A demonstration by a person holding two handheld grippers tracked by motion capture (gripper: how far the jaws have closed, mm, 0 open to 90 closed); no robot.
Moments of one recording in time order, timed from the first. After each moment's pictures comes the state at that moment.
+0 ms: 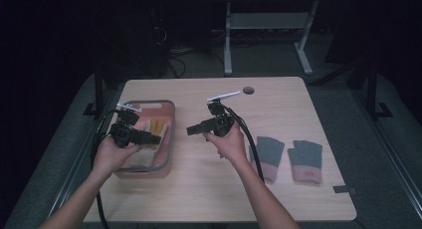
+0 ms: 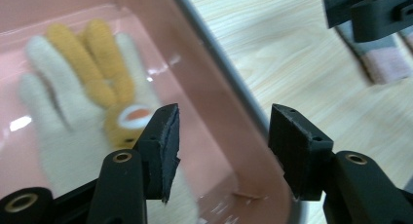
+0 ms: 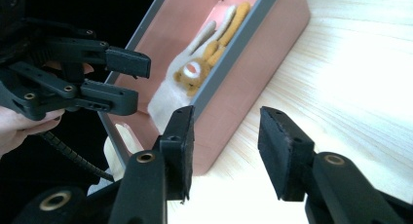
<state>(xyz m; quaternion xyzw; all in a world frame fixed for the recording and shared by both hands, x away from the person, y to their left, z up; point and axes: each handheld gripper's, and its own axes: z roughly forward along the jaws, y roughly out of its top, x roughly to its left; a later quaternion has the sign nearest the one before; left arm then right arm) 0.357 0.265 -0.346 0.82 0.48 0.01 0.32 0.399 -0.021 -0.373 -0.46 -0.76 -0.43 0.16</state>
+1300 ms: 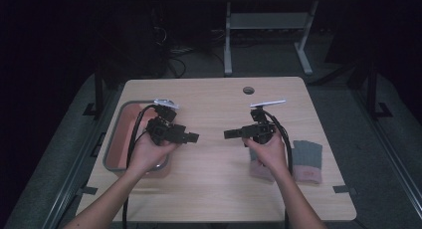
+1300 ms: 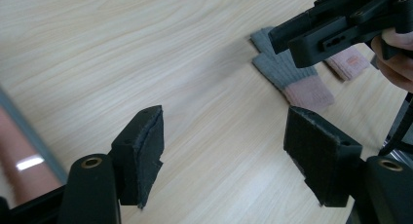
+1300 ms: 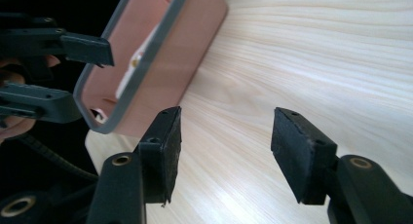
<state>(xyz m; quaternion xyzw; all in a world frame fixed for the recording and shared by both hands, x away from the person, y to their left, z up) 0.352 0.168 -0.334 0.83 0.41 0.01 0.38 0.377 -0.130 -0.384 -0.51 -0.73 -0.44 0.13</state>
